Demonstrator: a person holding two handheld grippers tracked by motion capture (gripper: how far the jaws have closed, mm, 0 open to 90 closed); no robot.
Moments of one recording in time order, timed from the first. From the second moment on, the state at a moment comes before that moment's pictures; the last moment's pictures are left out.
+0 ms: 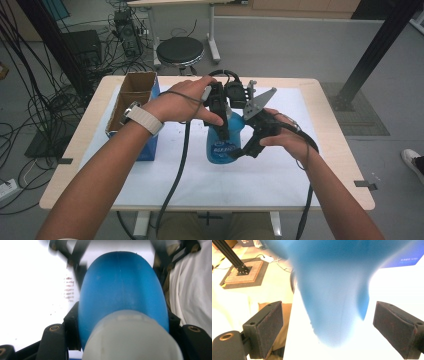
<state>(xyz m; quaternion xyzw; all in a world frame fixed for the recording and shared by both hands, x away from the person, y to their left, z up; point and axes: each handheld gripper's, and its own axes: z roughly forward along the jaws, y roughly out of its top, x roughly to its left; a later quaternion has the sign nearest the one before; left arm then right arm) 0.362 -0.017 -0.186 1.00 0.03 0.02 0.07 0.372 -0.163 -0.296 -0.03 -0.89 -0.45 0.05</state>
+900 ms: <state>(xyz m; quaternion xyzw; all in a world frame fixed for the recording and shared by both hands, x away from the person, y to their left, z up) 0.386 0.008 -0.140 0.97 0.22 0.07 0.05 0.364 -0.275 -0.268 -0.14 -0.96 -0.24 -0.02</state>
